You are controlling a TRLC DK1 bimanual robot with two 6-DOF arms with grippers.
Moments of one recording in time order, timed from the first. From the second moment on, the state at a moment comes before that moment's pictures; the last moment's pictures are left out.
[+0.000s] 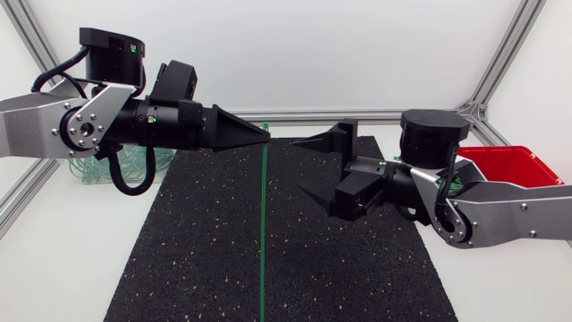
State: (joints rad) left arm -0.33 1.51 1.02 -0.02 1.12 -0.34; right arm 0.45 1.50 0.60 0.62 -0.53 -1.54
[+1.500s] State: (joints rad) left arm -0.14 1.77 1.23 0.00 1.26 -0.64; right arm 0.77 1.50 0.37 0.86 -0.60 -1.82
